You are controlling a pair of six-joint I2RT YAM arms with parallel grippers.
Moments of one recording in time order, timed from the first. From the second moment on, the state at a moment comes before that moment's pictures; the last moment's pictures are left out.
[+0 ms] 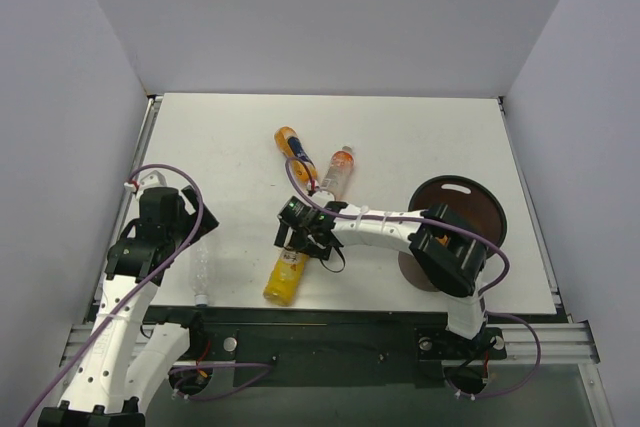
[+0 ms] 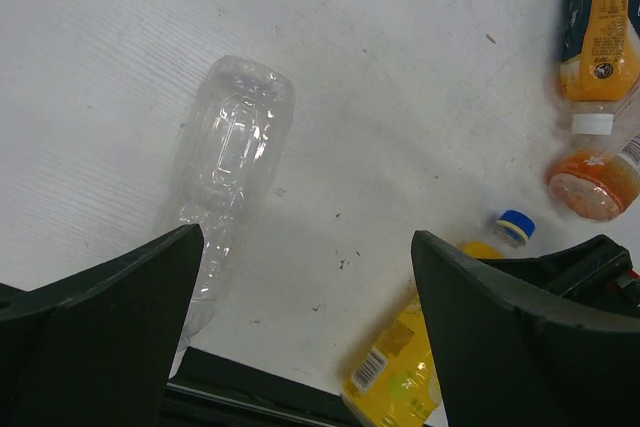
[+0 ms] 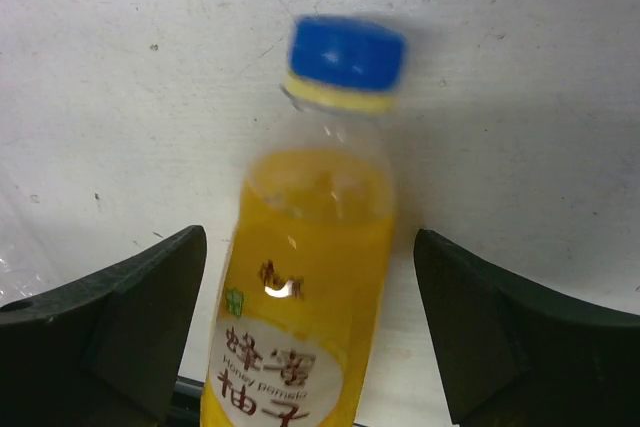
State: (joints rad) left arm -0.14 0.74 0.82 -0.86 -0.21 -0.67; right arm 1.03 1.91 1.25 -0.45 0.22 1.19
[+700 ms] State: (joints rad) left arm -0.16 0.74 0.82 -0.86 -0.21 -0.68; right arm 1.07 1.71 1.45 -0.61 0.39 0.87
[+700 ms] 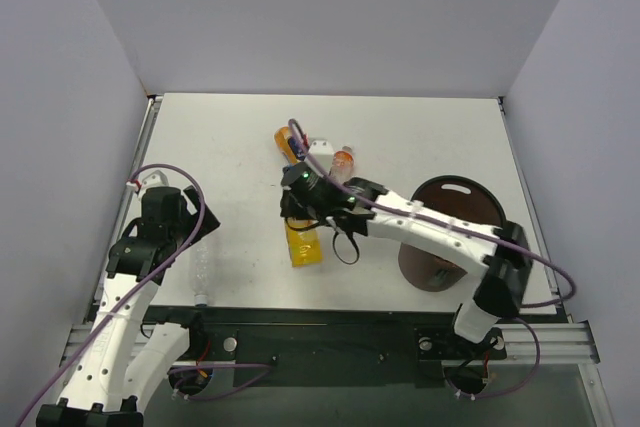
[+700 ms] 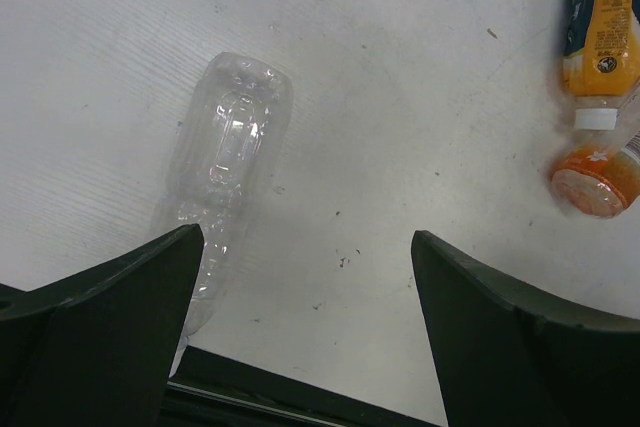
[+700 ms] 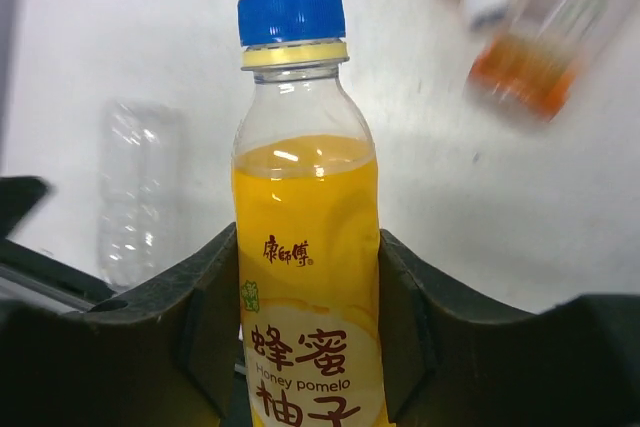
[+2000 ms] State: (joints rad) left arm -0.17 0.97 0.81 -0.88 -0.33 -0.74; right arm 0.92 0.81 1.05 -0.65 1.46 0.37
